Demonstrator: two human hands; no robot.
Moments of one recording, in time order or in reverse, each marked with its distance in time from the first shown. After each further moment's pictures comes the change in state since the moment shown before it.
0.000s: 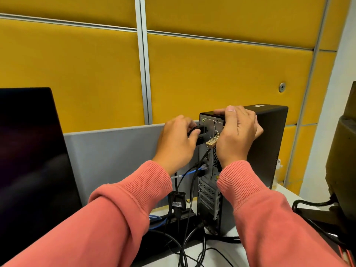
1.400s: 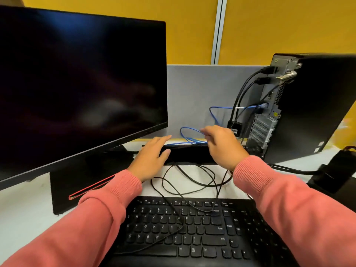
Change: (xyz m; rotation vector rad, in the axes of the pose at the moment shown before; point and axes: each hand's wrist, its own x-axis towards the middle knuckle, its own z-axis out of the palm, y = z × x) left_hand -0.277 -0.121 -0.146 0.192 -0.349 -0.437; right_hand -0.193 -0.053 -0.034 -0.253 -1.216 -0.144
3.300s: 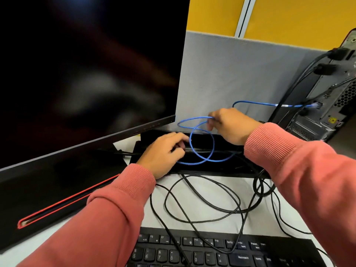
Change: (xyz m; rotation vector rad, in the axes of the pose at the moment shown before) left_hand 0.066 -0.037 0.044 -0.327 -0.049 0.070; right_hand 0.123 0.024 0.023 -0.286 -0.322 -0.022
